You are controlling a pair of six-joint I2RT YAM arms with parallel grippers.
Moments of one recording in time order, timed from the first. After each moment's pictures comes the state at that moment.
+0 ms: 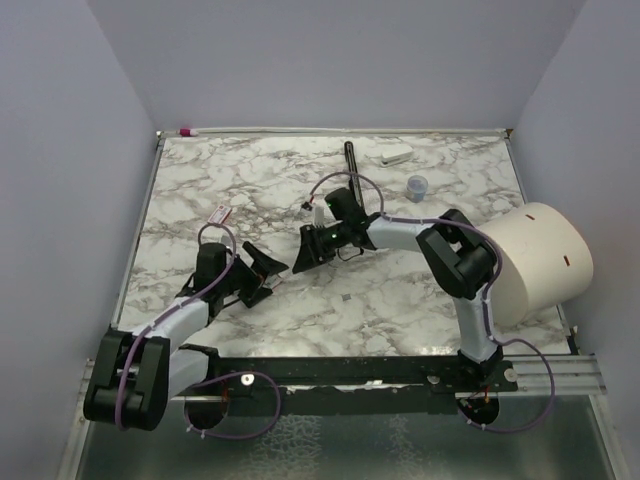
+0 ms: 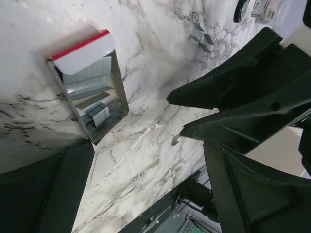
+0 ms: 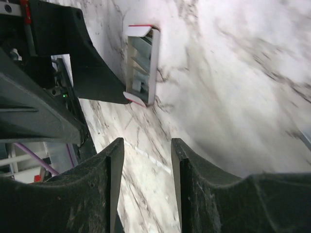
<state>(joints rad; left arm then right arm) -0.12 1.13 0.27 0.14 0.51 -1.09 0.72 2.12 1.31 0.00 -0.80 0.43</state>
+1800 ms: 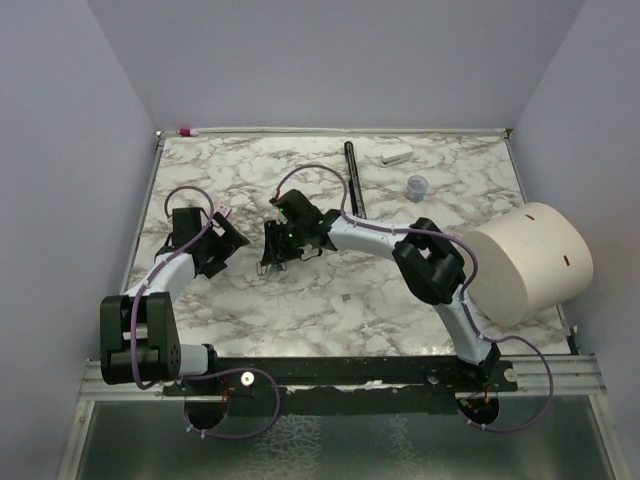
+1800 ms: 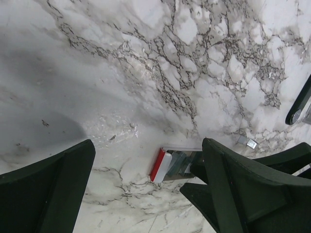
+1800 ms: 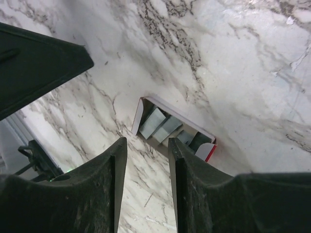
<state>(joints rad) 0.08 1.34 0.63 -0.20 0.26 -0.73 0.90 2.22 1.65 -0.23 -0.32 0.62</state>
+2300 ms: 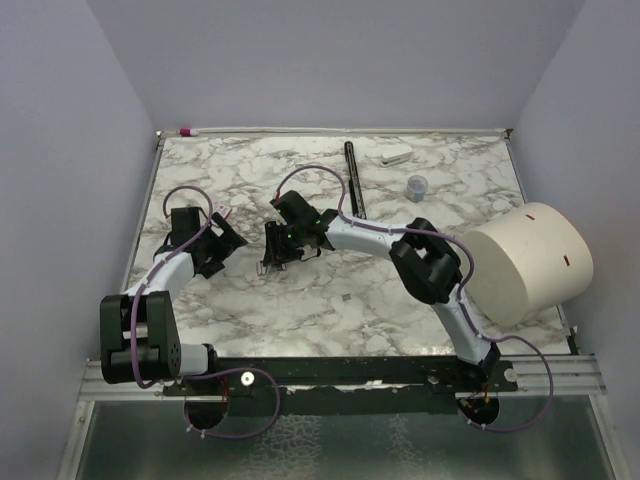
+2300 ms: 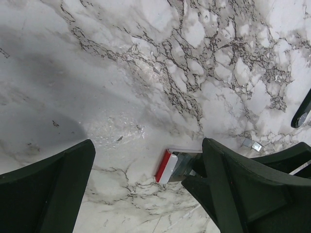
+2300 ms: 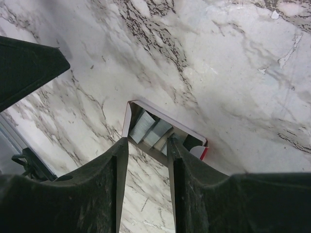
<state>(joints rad) 0.09 1.34 0.64 -0.22 0.24 -0.71 0.91 2.26 1.70 -0.29 -0.27 0.65</state>
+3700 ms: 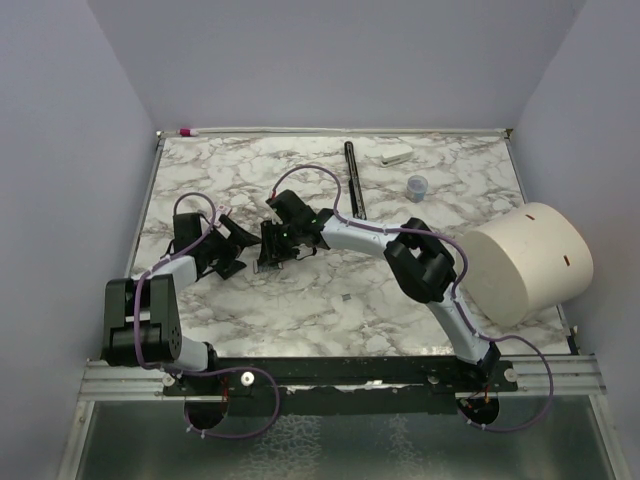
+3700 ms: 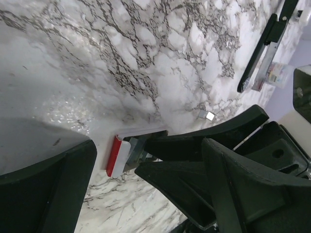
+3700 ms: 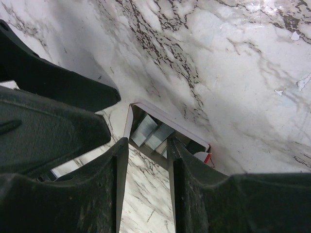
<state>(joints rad) 0.10 1.43 0.57 0.01 0.52 -0.84 0.91 2.31 1.76 -0.29 -0.29 0.66</state>
